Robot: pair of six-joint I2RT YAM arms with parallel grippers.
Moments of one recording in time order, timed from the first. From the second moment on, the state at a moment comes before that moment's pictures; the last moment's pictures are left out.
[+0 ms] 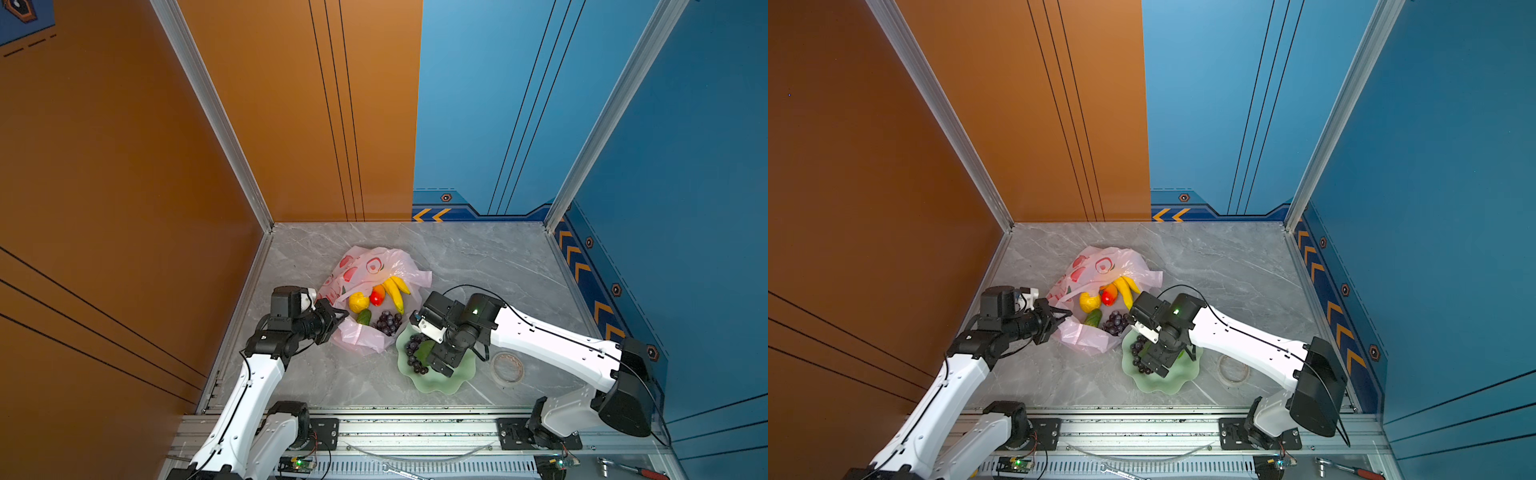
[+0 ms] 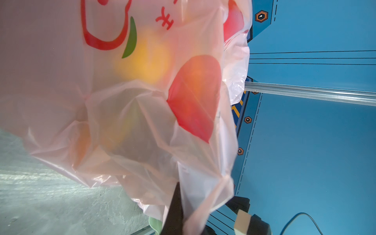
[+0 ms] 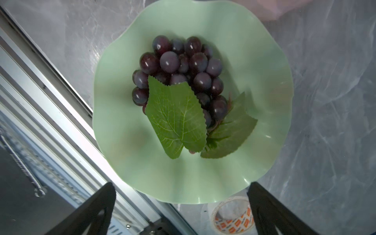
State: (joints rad) left arm -0.05 0.86 0.64 -0.51 0.61 -1.05; right arm 0.99 1.47 1.25 -1.15 0.06 -0.06
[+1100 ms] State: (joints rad) left arm -0.03 0.86 0.61 -0.51 0.61 -1.05; right arm 0.93 1.89 1.38 -1.01 0.07 -0.65
